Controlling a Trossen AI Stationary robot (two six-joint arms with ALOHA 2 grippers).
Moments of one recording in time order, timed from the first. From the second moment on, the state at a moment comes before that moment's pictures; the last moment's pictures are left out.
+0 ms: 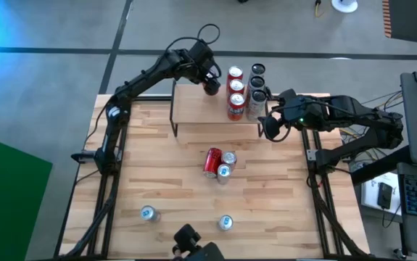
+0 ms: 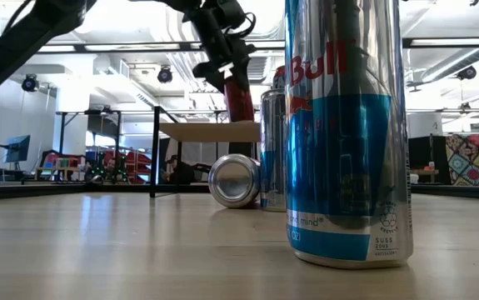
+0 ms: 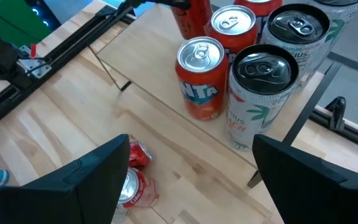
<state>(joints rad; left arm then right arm) 0.57 2.12 2.34 -1.14 -0.12 -0.13 -0.01 1.22 1.59 -1.18 0.47 0.72</state>
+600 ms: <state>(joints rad) 0.56 2.16 2.34 -1.14 -0.11 -0.12 0.00 1.20 1.51 -1.18 0.46 0.79</state>
